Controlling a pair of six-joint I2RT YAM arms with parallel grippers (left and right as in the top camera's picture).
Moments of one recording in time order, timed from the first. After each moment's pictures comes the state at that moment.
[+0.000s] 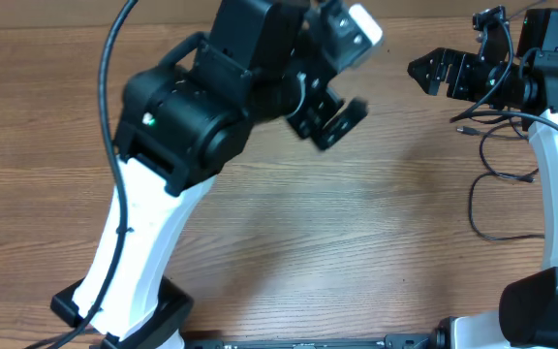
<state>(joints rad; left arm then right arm) -0.66 1.85 2.62 -1.38 0.16 0.26 -0.14 1.65 1.62 -0.86 -0.54 0.07</state>
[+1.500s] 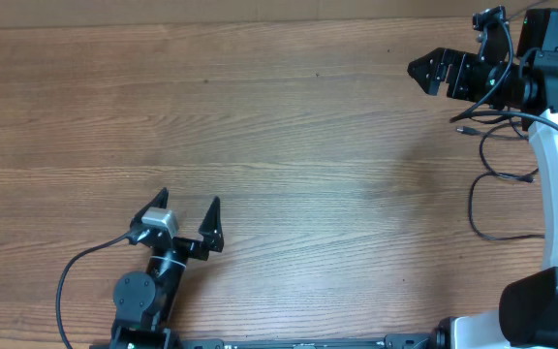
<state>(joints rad) -0.15 0.26 0.01 0.21 0.10 -0.23 -0.14 1.65 1.62 -0.86 -0.54 0.07</state>
